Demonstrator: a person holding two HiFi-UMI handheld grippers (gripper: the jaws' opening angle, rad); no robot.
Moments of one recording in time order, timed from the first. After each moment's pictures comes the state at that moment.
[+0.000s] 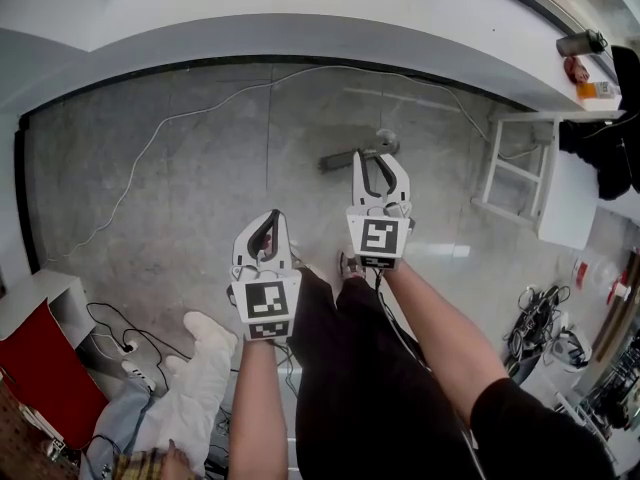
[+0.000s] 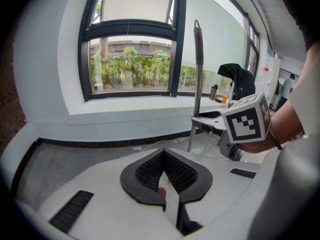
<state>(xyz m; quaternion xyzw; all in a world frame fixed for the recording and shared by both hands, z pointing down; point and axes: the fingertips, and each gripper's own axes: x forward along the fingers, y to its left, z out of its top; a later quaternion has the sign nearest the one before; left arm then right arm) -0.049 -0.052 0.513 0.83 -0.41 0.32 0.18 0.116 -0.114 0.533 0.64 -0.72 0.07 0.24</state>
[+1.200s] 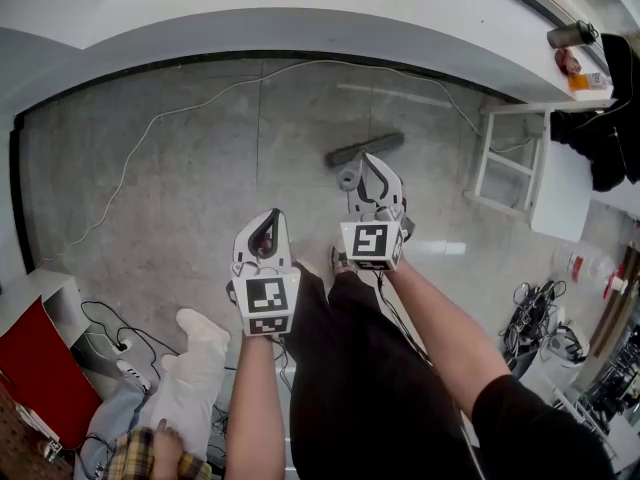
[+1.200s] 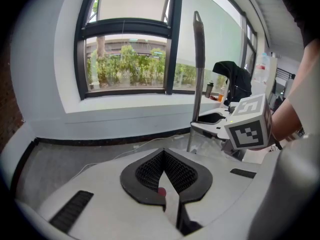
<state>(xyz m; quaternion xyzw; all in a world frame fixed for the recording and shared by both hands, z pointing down) -0.030 -0.026 0.520 0.84 -0.40 0.33 0.18 0.122 -0.071 0.552 0.60 -0.73 0.05 0.32</state>
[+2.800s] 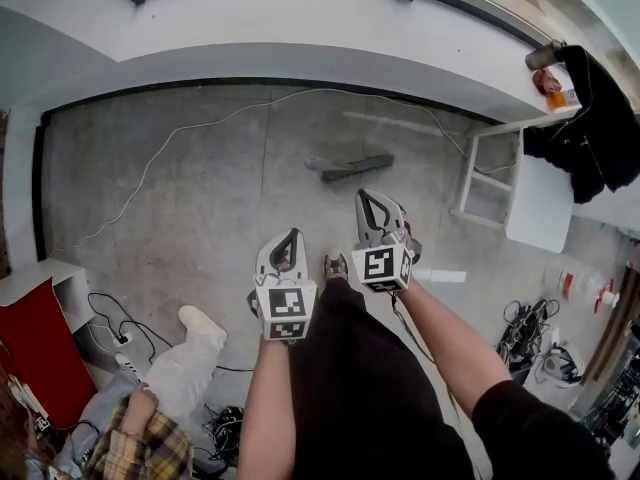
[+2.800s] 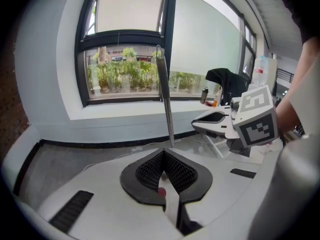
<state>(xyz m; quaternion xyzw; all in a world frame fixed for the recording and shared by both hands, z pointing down) 0.015 0.033 0.443 0.83 -0.41 0.32 0.18 0.145 -0.008 0.466 0.53 -0.78 0.03 0.35</state>
